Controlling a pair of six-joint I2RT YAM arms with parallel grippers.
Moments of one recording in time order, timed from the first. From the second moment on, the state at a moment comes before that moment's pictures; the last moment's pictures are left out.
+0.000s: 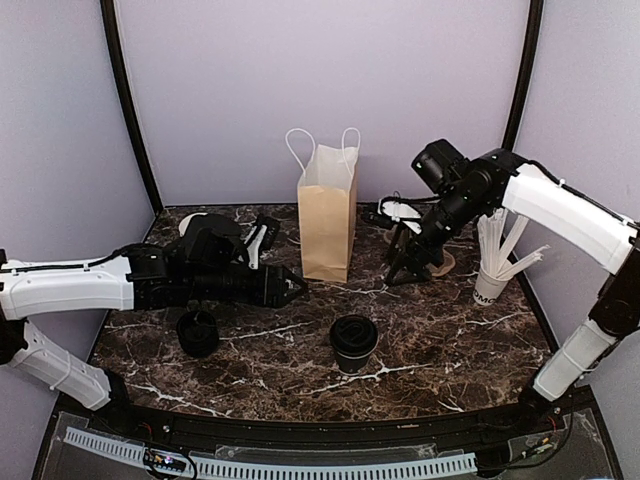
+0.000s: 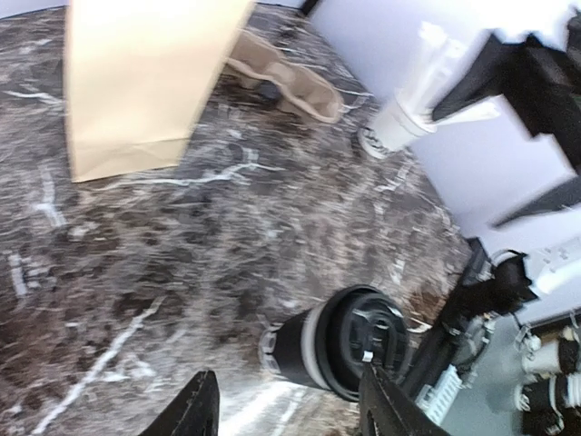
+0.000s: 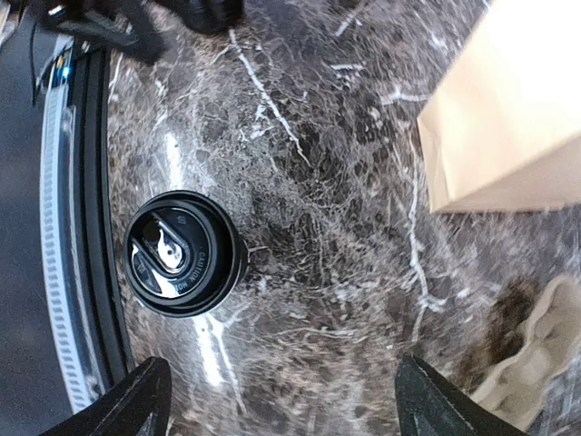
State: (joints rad) left arm -0.96 1.30 0.93 -0.21 0.02 -0.62; right arm 0.73 1.59 1.65 -1.18 -0.38 -0.63
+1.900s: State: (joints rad) left arm -1.01 1.70 1.05 -0.05 0.37 -0.74; right arm 0.58 1.67 1.02 -0.71 -1.06 -0.12
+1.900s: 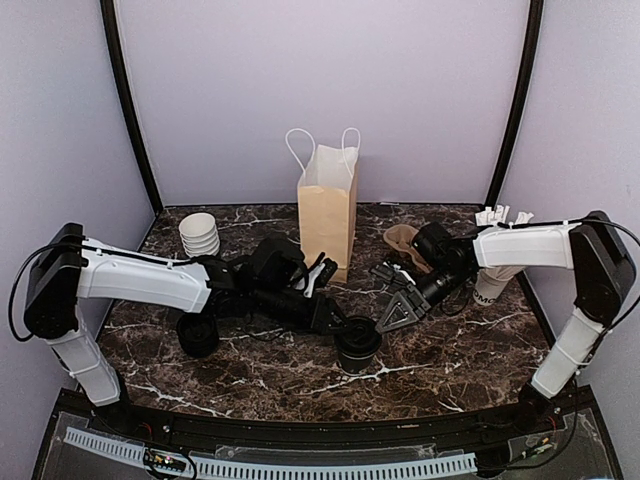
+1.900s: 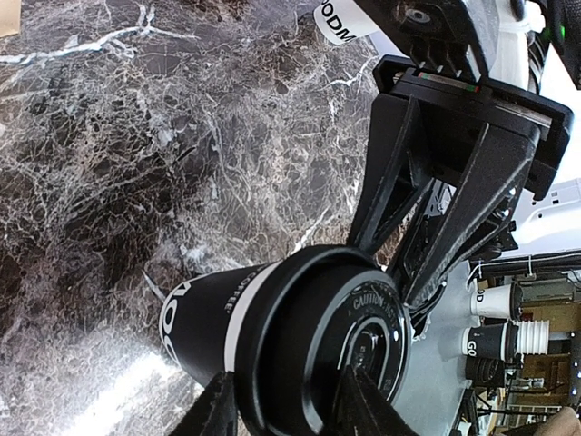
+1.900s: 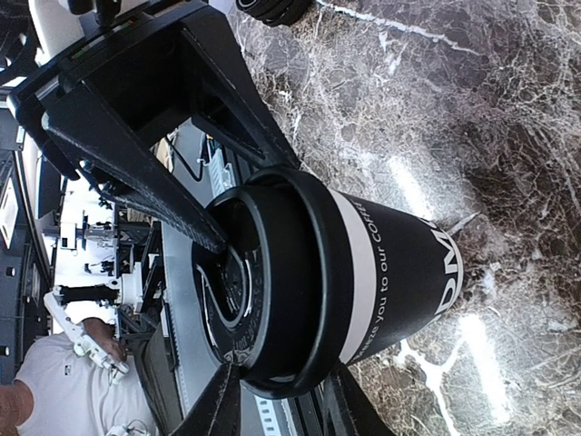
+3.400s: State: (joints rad) left arm -0.99 1.72 1.06 -0.03 0.42 -0.76; right arm 0.57 1.69 1.05 -0.80 -1.03 -0.22
